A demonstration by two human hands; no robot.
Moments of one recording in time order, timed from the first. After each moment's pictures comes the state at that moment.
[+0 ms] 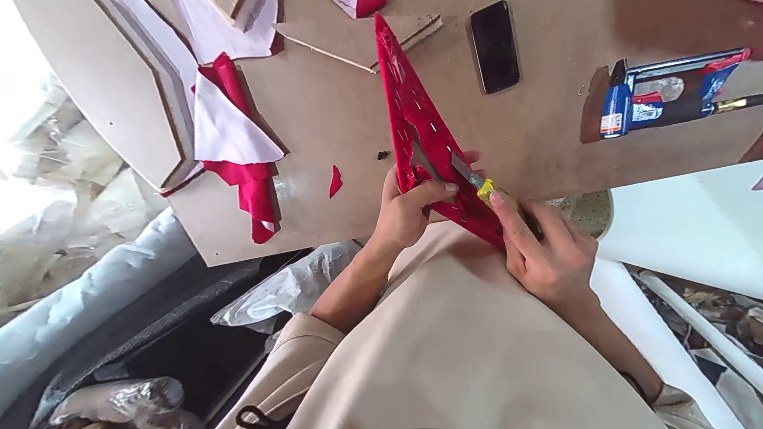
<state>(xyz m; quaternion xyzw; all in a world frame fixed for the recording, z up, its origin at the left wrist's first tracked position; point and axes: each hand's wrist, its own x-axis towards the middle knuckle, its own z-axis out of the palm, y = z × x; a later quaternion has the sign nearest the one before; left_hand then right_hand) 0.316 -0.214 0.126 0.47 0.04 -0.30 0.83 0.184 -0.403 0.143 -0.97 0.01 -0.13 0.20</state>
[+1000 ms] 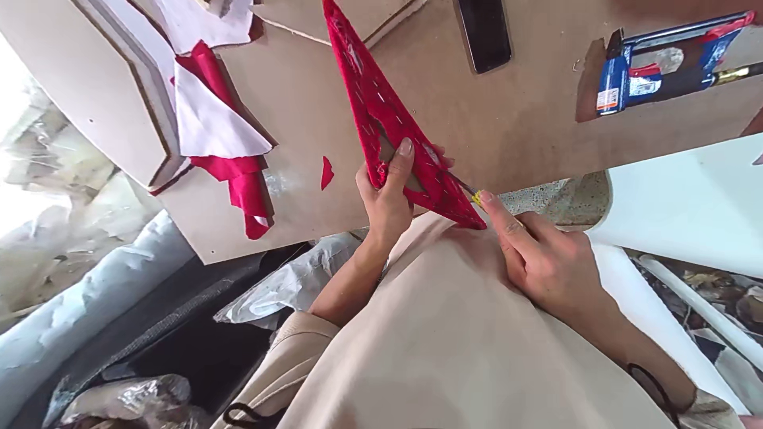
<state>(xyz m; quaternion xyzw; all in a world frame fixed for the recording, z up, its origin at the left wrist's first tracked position) 0.303 -0.212 0.104 0.56 -0.01 -0.16 0.82 0.159 -0.406 0.165 -0.97 -0.01 0.02 0.24</state>
